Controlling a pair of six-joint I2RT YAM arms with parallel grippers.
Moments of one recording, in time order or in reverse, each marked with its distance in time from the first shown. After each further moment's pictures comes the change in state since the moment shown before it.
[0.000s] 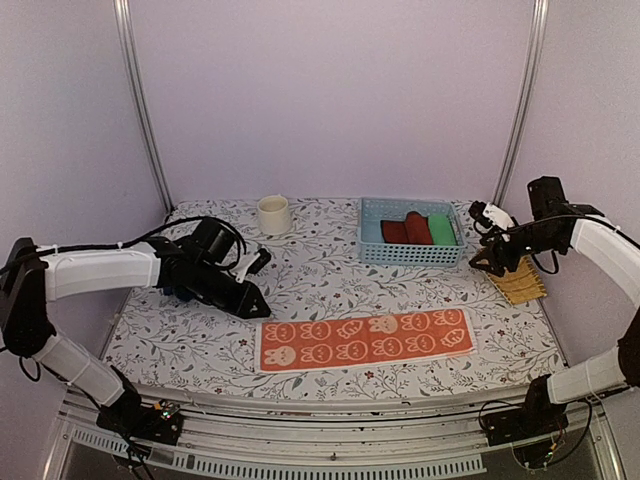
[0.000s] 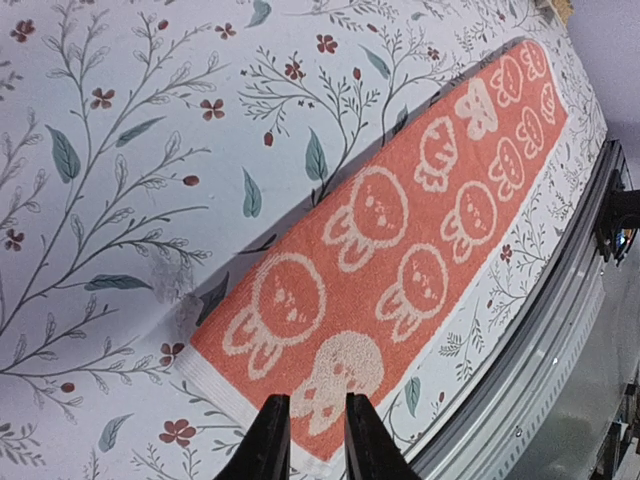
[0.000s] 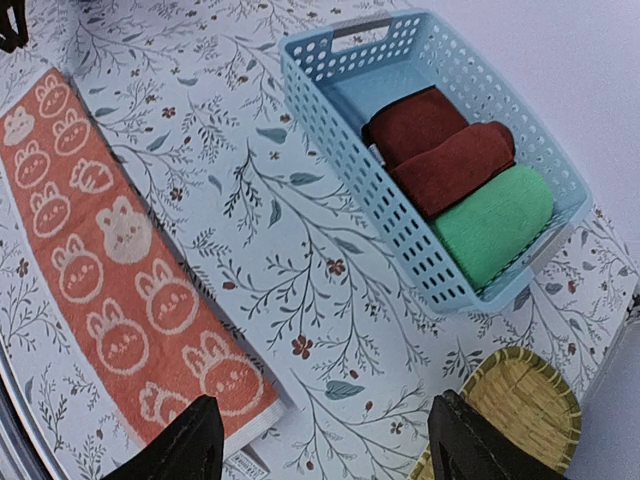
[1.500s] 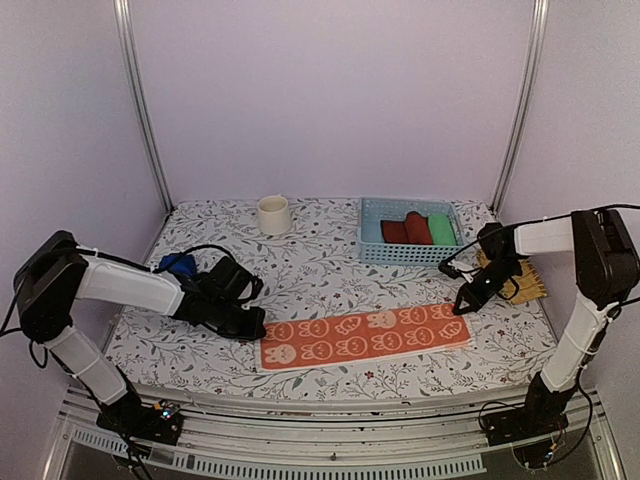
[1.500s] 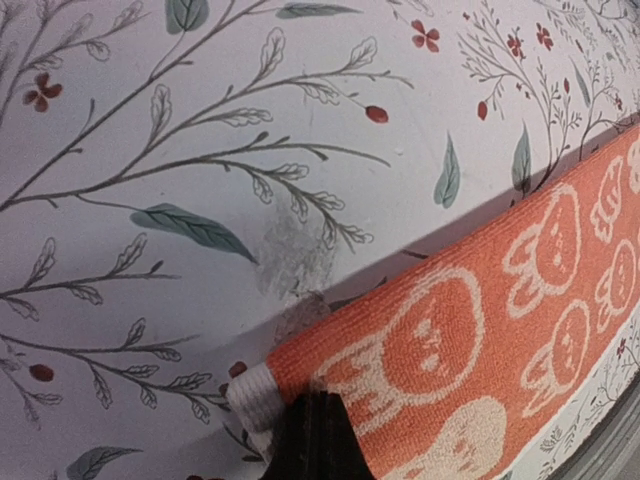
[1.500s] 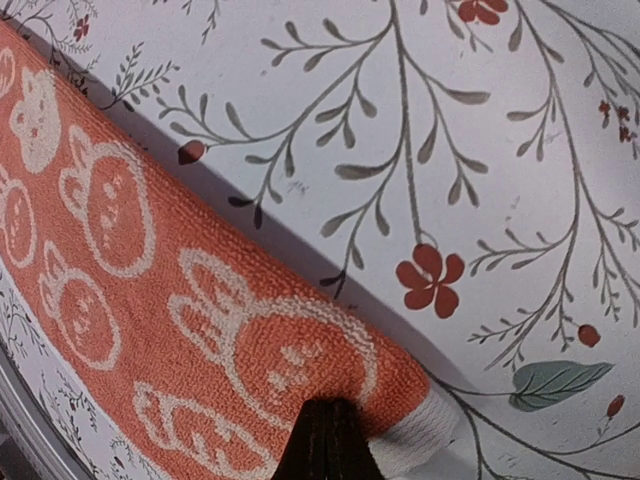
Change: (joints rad) left arm -0.095 0.144 -0.185 0.280 -0.293 -0.319; right arm 0.081 0.499 -0.056 0.014 0.124 0.235
